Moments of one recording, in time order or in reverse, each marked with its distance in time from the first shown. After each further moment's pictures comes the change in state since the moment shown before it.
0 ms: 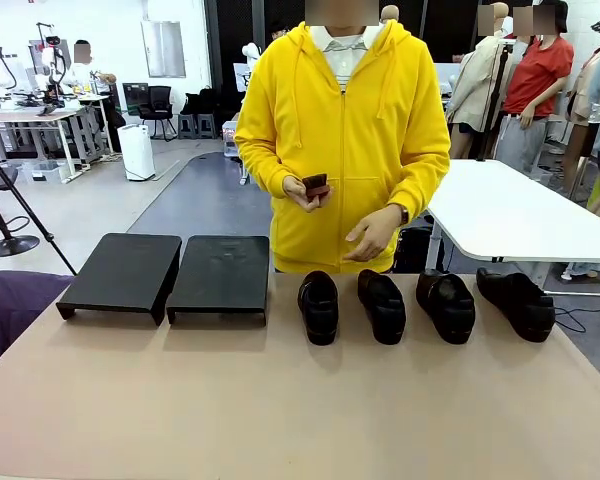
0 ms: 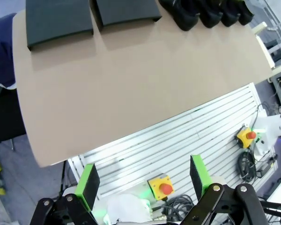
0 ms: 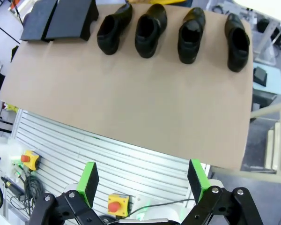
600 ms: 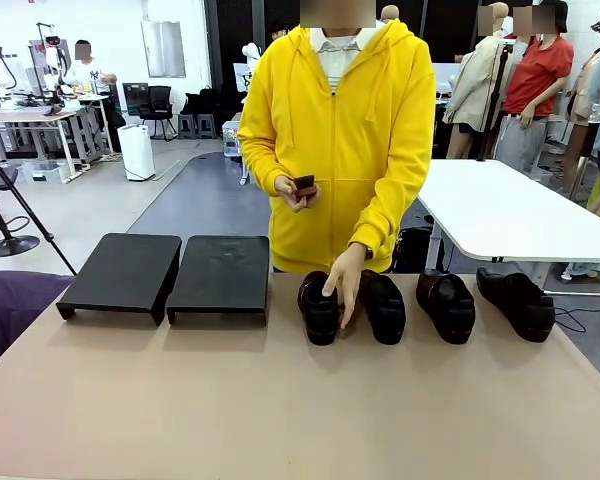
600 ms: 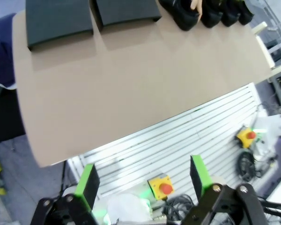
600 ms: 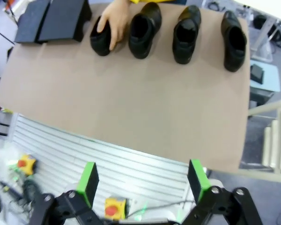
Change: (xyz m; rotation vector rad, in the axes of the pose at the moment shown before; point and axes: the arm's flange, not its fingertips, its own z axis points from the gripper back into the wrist) left arm 0.000 0.000 0.000 0.000 0.000 -0.001; right arm 0.021 -0.007 -0.023 -0.030 0.026 -0.018
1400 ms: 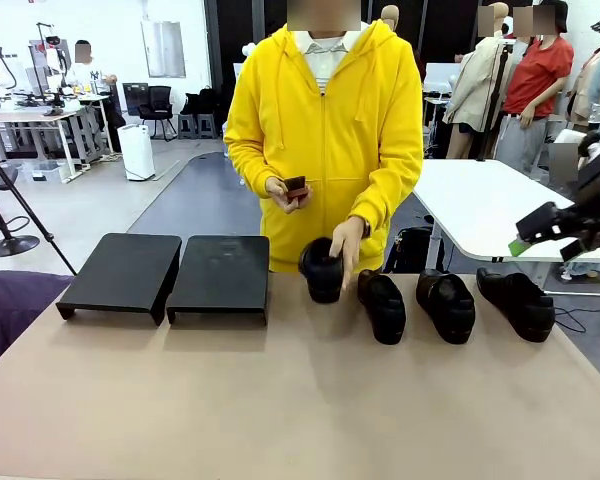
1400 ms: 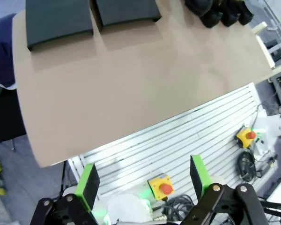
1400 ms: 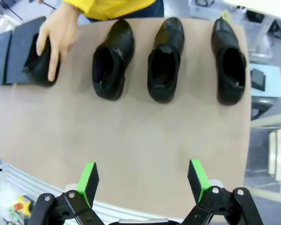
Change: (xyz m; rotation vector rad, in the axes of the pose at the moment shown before) left arm 0.000 0.000 0.000 0.000 0.000 -0.001; right arm 0.103 -0.067 -0.120 -0.010 0.005 -0.111
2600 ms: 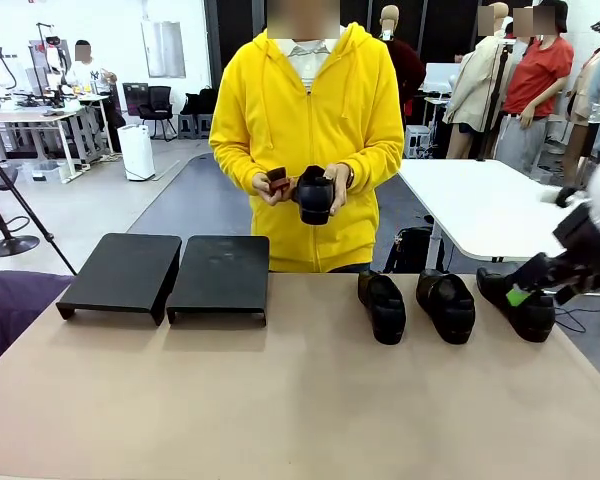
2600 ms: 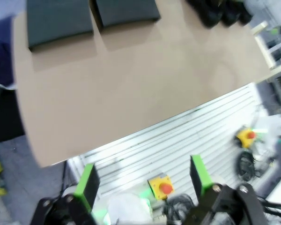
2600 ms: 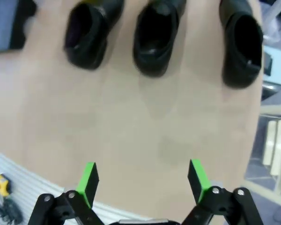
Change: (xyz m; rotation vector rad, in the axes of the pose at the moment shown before) left arm 0.000 0.000 0.000 0.000 -0.001 -0.001; right arm -0.007 -0.037 -0.097 -0.026 0.184 0.075
